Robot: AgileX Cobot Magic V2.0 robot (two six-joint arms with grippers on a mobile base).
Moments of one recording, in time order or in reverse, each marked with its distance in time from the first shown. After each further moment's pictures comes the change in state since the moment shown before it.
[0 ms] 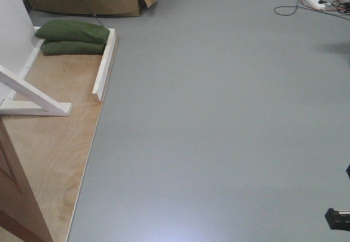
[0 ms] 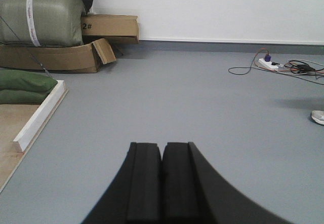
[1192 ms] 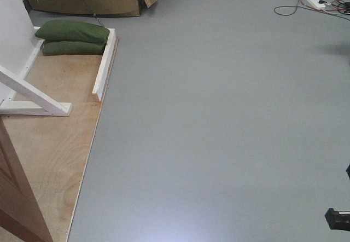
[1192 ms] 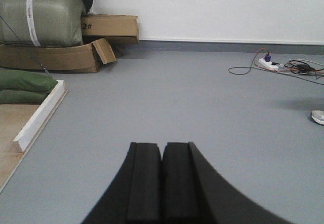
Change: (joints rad) left arm 0.019 0.514 -0.652 -0.205 0.115 0.126; right arm 0.000 0.000 0.000 0.000 0.000 0.000
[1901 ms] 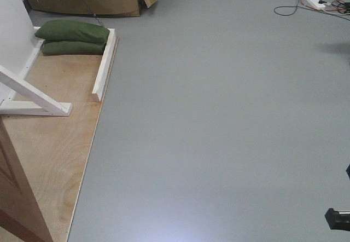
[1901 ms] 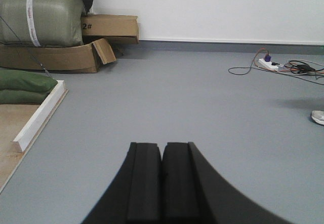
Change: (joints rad) left arm 0.035 0.190 -0.166 -0.933 -0.993 0.235; right arm 0.000 0.000 0.000 0.000 0.000 0.000
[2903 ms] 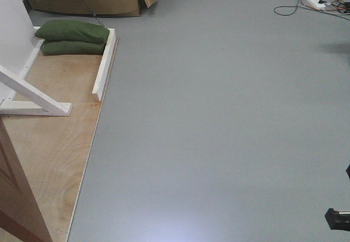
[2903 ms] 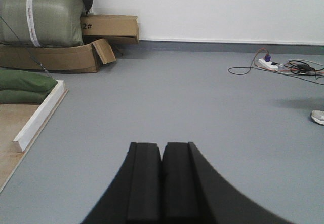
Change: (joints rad) left arm 0.047 0.336 -0.416 -0.557 -0.110 0.476; right arm 0.000 0.000 0.000 0.000 0.000 0.000
